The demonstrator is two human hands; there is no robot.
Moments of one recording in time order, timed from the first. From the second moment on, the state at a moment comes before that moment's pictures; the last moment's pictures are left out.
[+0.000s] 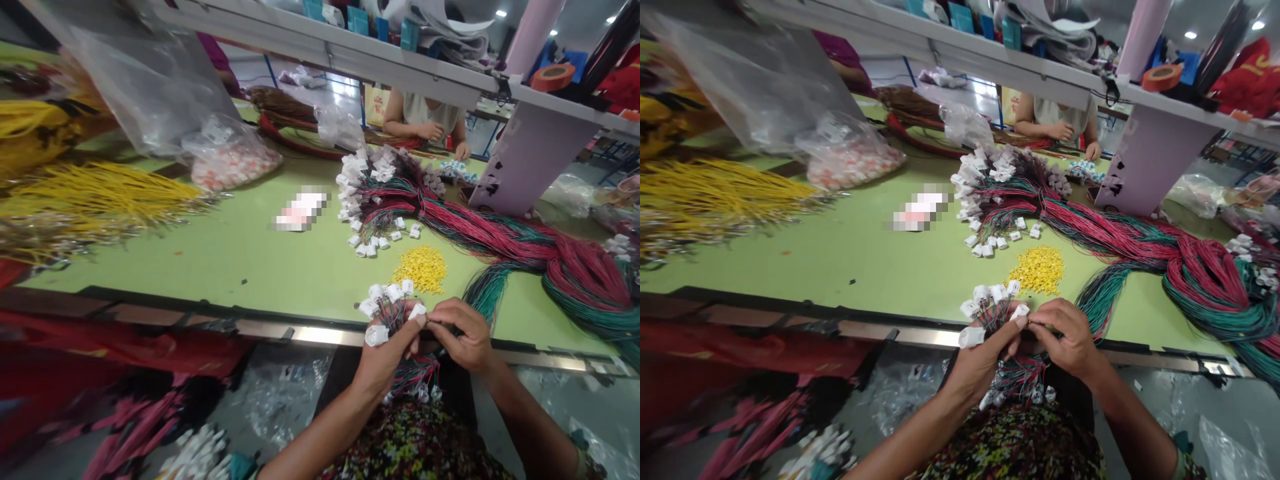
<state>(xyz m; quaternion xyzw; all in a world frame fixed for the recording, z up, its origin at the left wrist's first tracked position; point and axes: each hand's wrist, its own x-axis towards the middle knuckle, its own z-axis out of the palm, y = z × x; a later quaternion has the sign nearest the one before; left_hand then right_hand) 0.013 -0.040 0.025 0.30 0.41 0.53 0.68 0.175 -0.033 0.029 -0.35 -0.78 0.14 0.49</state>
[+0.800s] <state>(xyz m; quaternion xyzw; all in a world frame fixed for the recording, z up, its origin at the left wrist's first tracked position) 0.008 -0.041 0.025 0.32 0.40 0.52 0.69 0.174 -0.037 0.032 -0.42 -0.74 0.15 0.49</state>
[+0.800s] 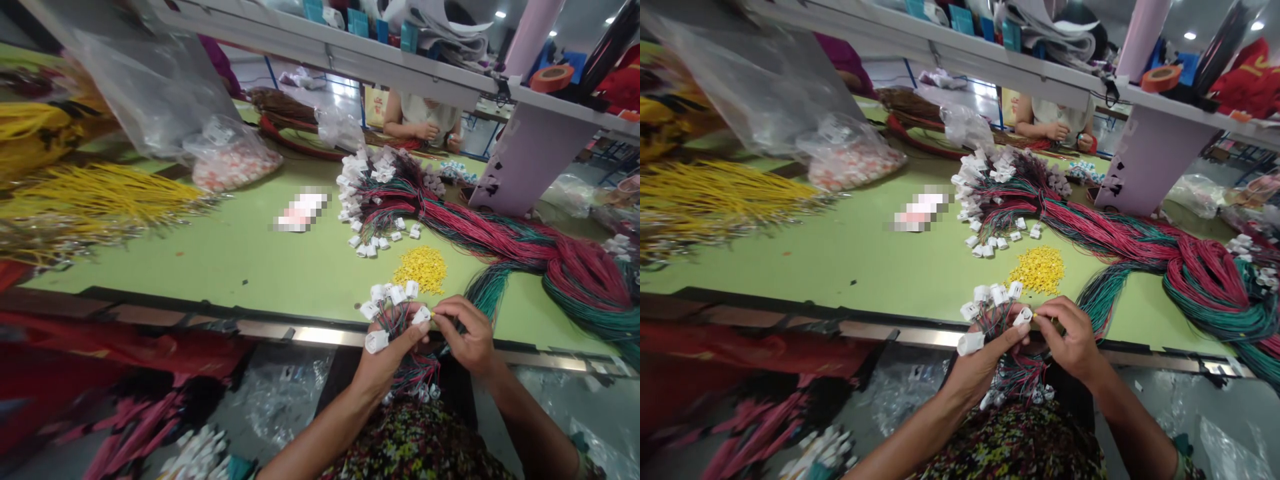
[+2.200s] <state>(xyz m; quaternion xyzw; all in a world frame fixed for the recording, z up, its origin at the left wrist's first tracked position) 0.004 -0.048 0.031 0.48 0.42 0.53 0.56 0.173 -0.045 0.039 -0.45 -0.60 0.43 0.51</state>
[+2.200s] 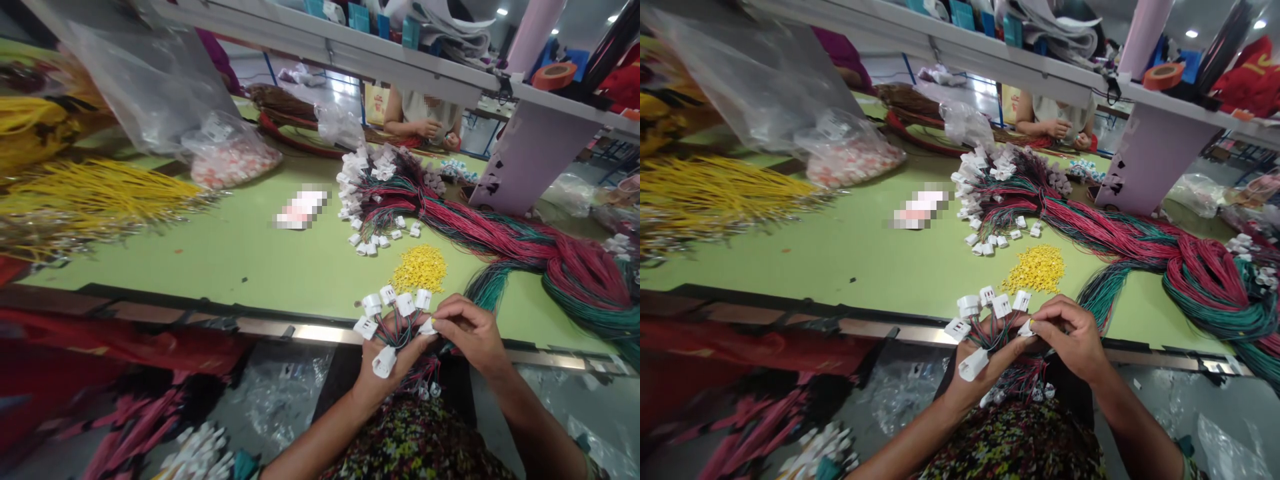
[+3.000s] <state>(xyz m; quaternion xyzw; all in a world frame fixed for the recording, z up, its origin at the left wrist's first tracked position) 0.002 -0.048 0.019 0.55 0.41 0.55 0.48 0.170 -0.051 0.047 -0.49 -0.55 0.48 0.48</state>
